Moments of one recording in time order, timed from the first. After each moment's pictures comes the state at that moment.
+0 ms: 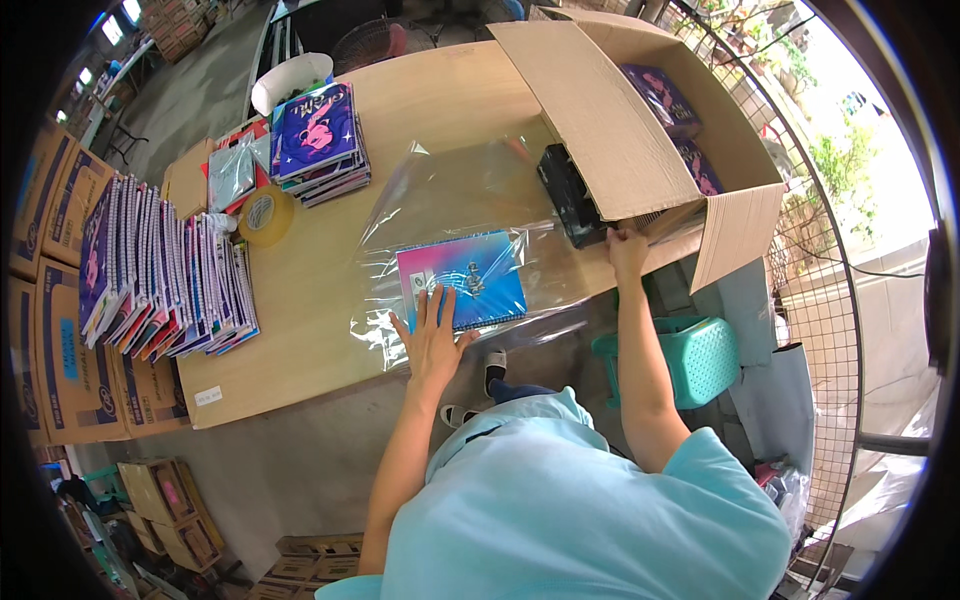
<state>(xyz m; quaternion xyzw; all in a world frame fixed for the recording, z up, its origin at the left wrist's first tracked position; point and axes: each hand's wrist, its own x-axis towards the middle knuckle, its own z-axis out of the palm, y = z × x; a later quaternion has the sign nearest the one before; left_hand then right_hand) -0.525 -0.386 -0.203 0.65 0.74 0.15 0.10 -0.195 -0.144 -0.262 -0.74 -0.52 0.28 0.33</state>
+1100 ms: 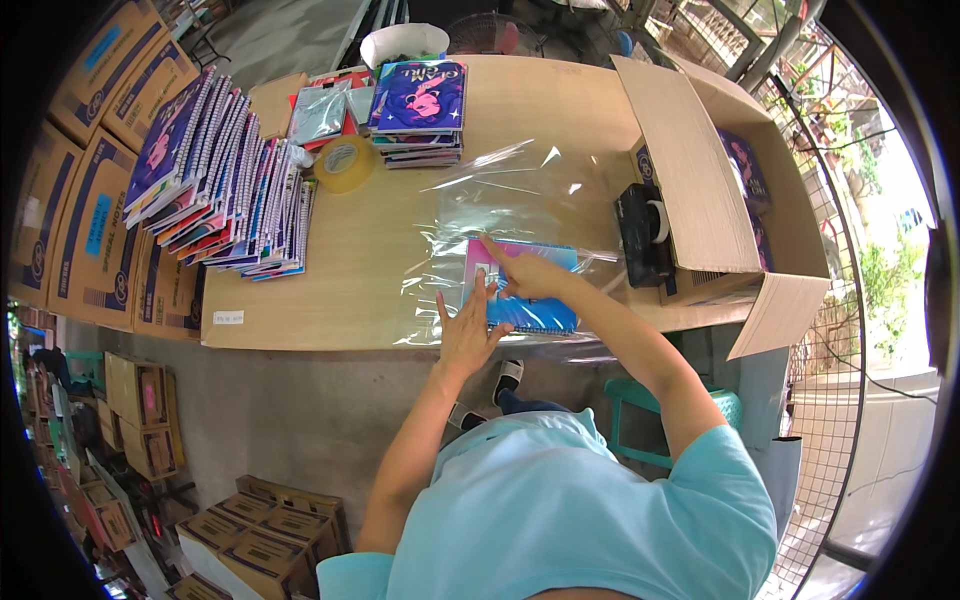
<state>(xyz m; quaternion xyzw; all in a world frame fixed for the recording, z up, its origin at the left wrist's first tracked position) -0.551 -0.397 -0.215 0.60 0.73 0.30 0.17 -0.456 -0.212 -0.186 -0.18 -0.92 0.34 -0.06</state>
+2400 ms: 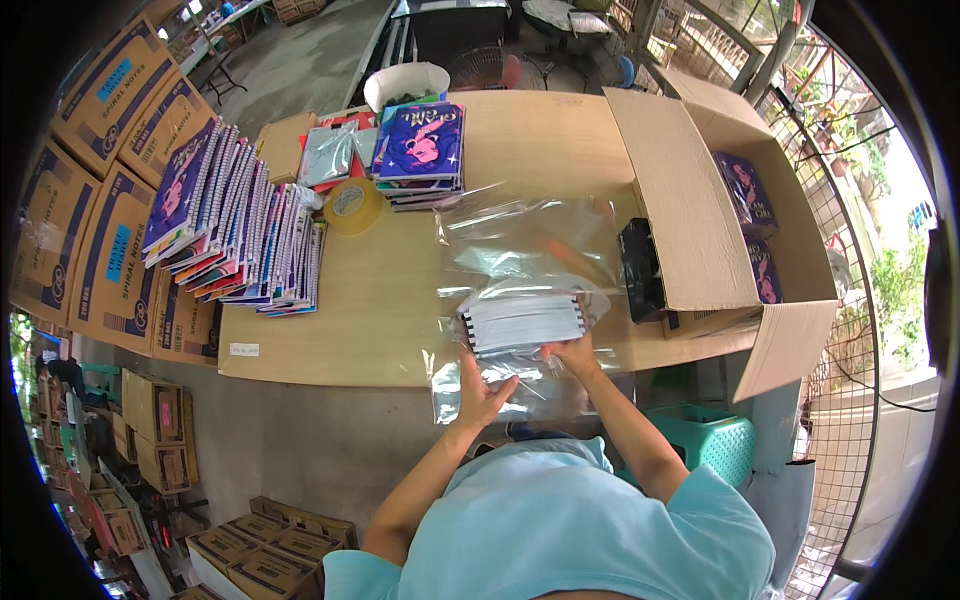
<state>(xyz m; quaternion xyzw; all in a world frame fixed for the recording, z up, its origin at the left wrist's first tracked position) -0.514 -0.408 -0.196 0.42 0.56 0.64 0.32 -0.372 -0.258 -0.236 -0.33 -0.53 0.67 0.39</state>
